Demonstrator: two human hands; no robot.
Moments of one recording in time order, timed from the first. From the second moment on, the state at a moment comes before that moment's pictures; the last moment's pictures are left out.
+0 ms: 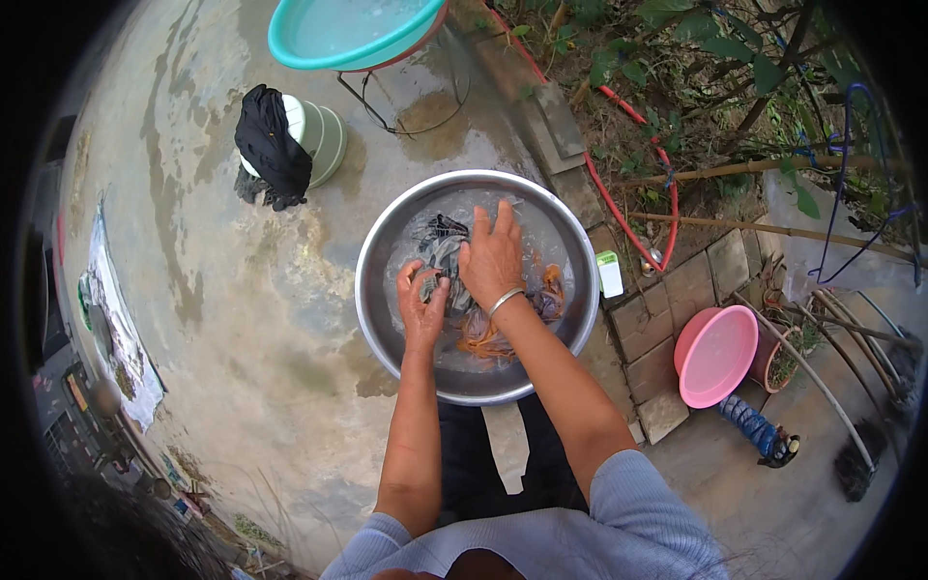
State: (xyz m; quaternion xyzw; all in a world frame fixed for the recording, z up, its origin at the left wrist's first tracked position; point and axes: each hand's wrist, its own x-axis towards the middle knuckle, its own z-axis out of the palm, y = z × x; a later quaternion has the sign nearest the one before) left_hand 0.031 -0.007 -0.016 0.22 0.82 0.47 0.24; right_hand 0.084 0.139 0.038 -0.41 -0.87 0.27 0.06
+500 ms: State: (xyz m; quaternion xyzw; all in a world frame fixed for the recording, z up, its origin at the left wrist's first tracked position) left_hand 0.038 0.011 0.031 -0.21 0.49 0.75 0.39; right_hand 0.077 0.099 -0.011 -0.41 -0.74 0.52 0.11
